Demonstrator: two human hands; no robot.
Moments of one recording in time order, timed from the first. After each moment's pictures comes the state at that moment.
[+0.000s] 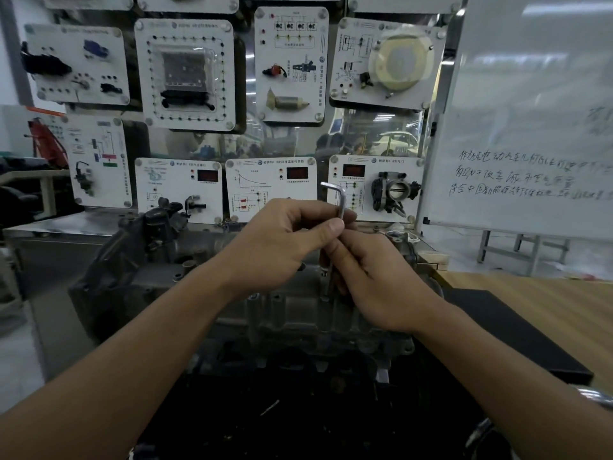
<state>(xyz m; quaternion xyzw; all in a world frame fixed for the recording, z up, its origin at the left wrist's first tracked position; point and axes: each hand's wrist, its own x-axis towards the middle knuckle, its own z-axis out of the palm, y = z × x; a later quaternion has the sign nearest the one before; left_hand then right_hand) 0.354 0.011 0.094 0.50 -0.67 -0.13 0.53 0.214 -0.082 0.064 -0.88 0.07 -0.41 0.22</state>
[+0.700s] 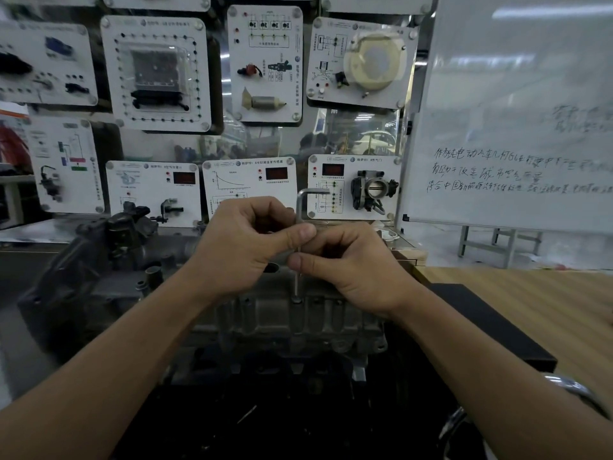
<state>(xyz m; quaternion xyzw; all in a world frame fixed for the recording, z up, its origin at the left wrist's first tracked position) 0.358 -0.003 0.083 0.46 -0.63 -0.09 0.62 0.207 -0.093 0.070 -0.82 0.02 -0.41 0.41</state>
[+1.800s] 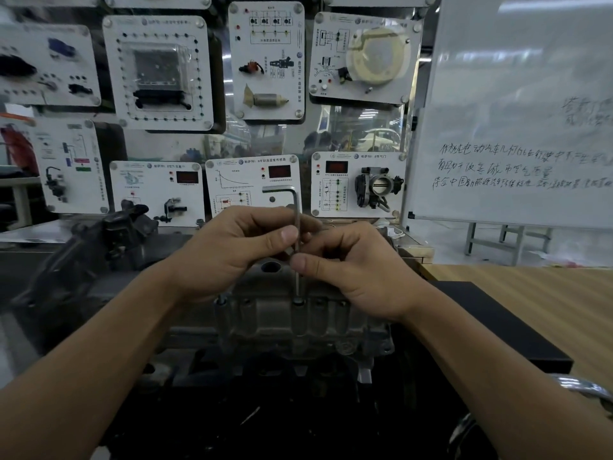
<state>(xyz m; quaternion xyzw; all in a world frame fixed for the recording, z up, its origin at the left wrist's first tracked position) 0.378 0.002 0.081 0.40 -0.70 -0.25 0.53 0.205 -0.095 0.066 -0.84 0.05 -0.36 0.41</state>
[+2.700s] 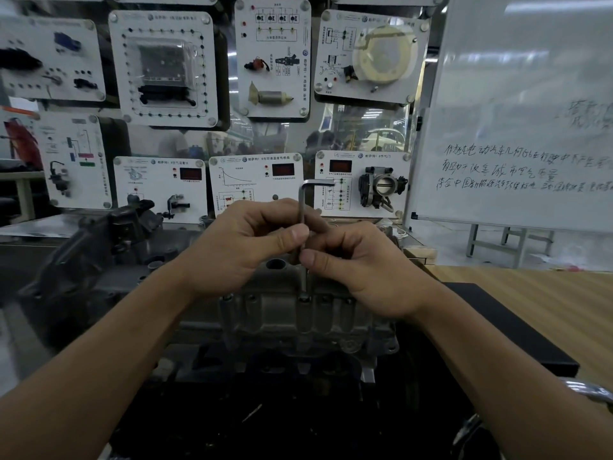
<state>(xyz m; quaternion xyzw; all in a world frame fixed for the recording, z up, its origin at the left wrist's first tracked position) 0.375 0.000 0.081 0.41 -0.74 -0.14 0.52 0.204 -0.095 0.069 -0.86 0.05 -0.34 0.39</state>
